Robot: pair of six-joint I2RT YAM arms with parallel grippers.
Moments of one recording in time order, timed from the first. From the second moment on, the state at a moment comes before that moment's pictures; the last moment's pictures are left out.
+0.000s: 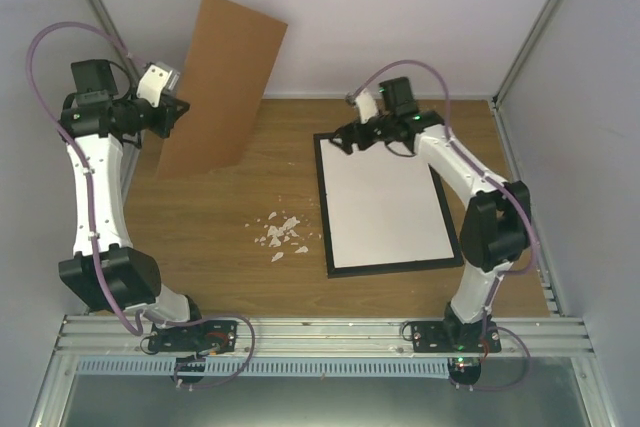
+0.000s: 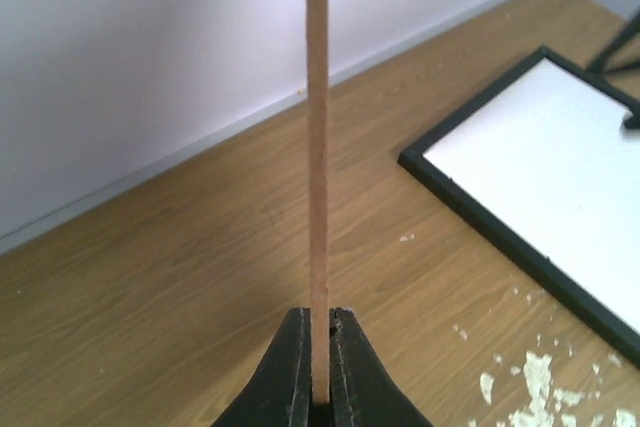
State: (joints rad) left arm 0.29 1.51 1.75 -1.01 0.72 0.59; right arm 0.33 1.81 1.61 -0.52 -0.53 -0.14
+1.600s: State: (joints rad) left arm 0.29 1.35 1.50 -0.88 0.70 0.39; right arm 0.59 2.09 1.56 -0.69 -0.32 0.22
